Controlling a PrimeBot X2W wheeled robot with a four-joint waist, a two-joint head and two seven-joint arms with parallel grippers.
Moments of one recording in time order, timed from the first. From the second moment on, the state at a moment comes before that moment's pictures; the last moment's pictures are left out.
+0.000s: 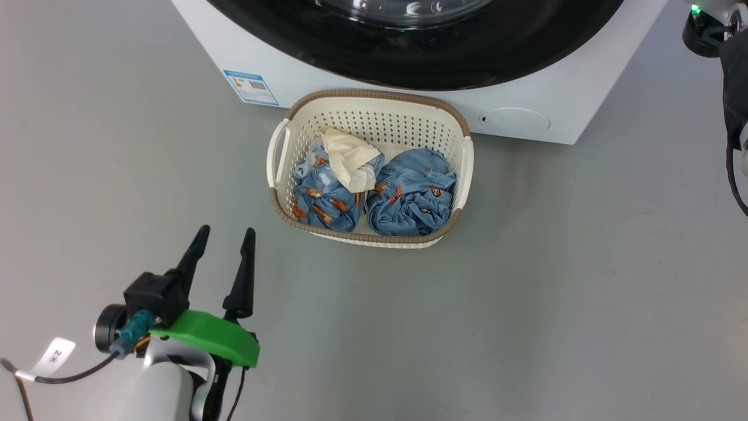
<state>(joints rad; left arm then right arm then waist) -0.33 0.04 -0.14 0.37 -0.22 -0.09 -0.26 -1.54 -0.20 -0.55 1.30 0.93 0.13 0.20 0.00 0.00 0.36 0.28</state>
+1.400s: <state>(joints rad) -0.38 0.02 -0.20 0.37 -0.29 -0.07 -0.26 -1.63 -0.21 -0.79 1.31 0.53 0.13 0.35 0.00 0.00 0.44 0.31</state>
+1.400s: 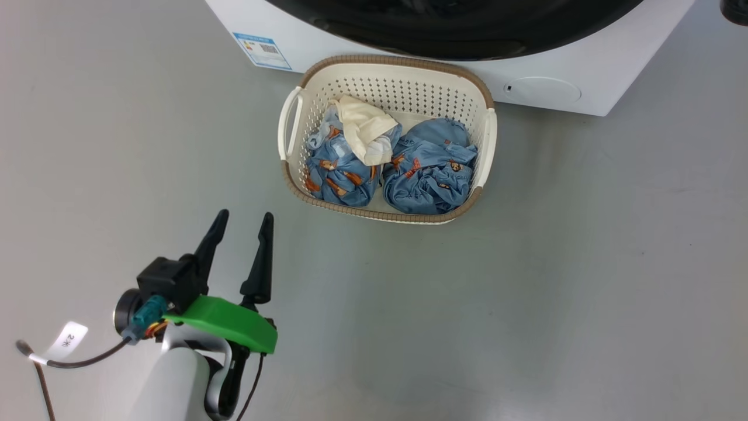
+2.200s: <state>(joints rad) -0.38 0.02 -0.21 0.37 -0.30 -0.07 -0.26 -1.65 -0.23 -1.03 1.29 0.17 0.13 0.58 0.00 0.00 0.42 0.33</state>
